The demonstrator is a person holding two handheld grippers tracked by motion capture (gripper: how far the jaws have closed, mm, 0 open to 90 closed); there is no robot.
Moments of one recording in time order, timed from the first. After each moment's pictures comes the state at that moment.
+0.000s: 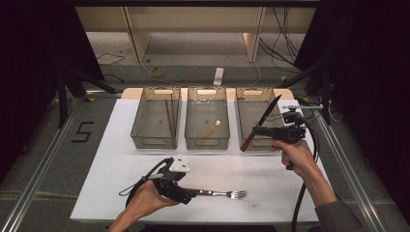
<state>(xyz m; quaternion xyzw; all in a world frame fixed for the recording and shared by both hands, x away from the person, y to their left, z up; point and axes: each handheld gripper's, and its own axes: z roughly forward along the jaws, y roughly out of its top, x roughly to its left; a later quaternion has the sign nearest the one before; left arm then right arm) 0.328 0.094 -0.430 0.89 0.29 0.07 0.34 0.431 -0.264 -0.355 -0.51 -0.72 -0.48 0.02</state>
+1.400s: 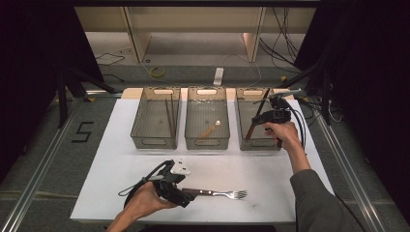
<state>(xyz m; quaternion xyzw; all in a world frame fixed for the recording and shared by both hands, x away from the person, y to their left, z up) 0.327 0.094 -0.439 0.90 0.28 0.06 0.32 0.525 -0.259 -0.397 -0.61 -0.72 -0.34 0.02</state>
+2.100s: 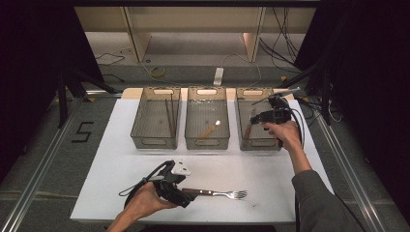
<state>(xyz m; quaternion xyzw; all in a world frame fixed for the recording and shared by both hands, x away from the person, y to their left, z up) 0.327 0.093 -0.440 0.91 0.28 0.07 0.31 0.521 -0.259 -0.390 -0.61 -0.73 -0.32 -0.03</state>
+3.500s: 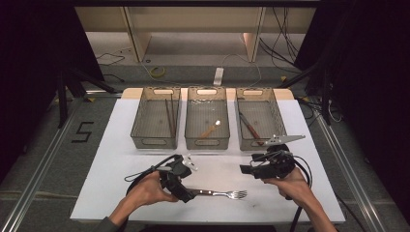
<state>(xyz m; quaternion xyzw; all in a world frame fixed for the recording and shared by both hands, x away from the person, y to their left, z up) 0.350 0.075 -0.434 0.94 0.24 0.02 0.22 0.359 -0.232 -0.403 -0.39 -0.82 -0.42 -0.03</state>
